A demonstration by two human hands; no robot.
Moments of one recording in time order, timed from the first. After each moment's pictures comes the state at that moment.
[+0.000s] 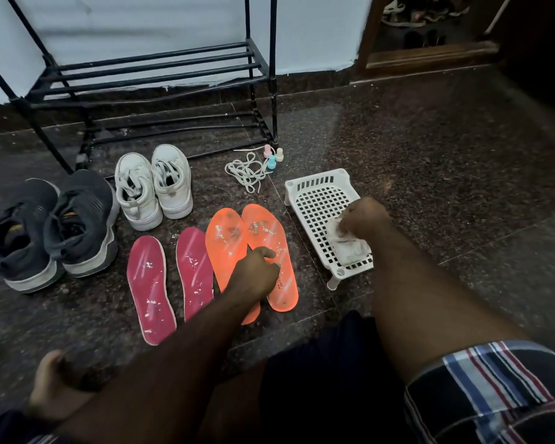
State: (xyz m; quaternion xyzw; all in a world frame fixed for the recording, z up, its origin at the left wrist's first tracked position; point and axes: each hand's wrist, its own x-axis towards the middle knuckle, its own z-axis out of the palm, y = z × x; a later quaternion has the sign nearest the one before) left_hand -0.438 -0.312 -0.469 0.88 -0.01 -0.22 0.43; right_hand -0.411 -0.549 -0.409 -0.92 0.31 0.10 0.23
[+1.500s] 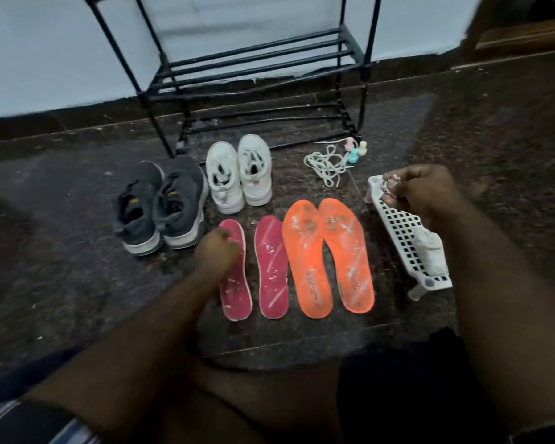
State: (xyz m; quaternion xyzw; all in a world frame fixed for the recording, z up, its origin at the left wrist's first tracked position) left_hand -0.407 -0.136 -0.446 0.92 0.16 -0.08 0.33; right_hand -0.378 -0.480 -0.383 -0.72 0.20 -0.04 0.66
